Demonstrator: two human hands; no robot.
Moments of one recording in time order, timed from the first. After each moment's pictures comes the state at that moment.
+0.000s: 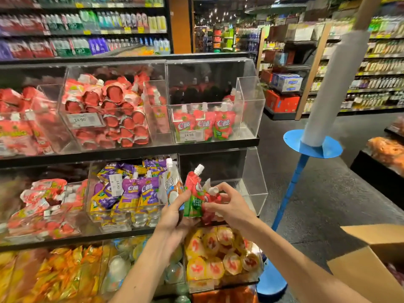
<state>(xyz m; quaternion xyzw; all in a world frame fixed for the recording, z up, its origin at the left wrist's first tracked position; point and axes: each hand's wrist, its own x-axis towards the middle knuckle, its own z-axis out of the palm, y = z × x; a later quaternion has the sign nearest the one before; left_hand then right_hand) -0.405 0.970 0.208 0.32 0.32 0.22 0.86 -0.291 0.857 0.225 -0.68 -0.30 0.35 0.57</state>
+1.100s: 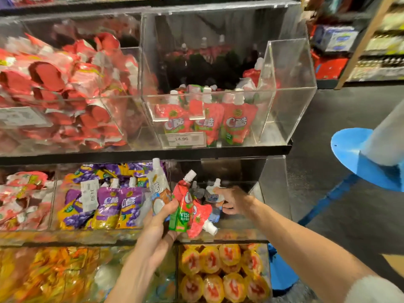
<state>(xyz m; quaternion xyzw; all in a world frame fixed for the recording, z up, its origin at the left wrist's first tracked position) -0.335 1.045 0.164 0.30 0.44 0.28 0.80 -0.117 1.006 0.112 -0.71 -0.03 0.55 0.44</state>
